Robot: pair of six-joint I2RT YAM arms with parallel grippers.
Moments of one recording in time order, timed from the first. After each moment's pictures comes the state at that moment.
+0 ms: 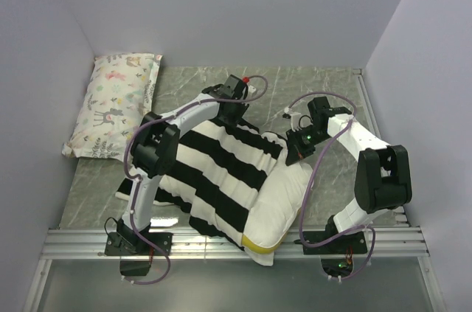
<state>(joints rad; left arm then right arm) -0.62 2.18 1.80 -0.62 -0.02 0.02 0.15 1.59 1.07 -0.90 -0.63 -0.33</state>
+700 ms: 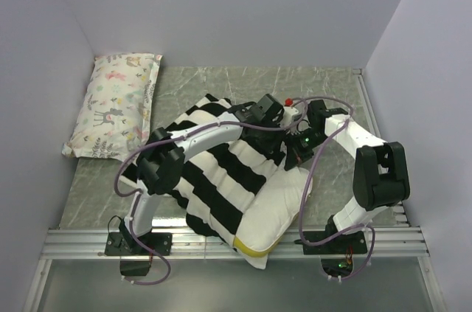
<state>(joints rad) -0.91 2.11 1.81 -0.60 0.29 -0.11 0.17 1.62 1.06 -0.94 -0.64 -0.29</state>
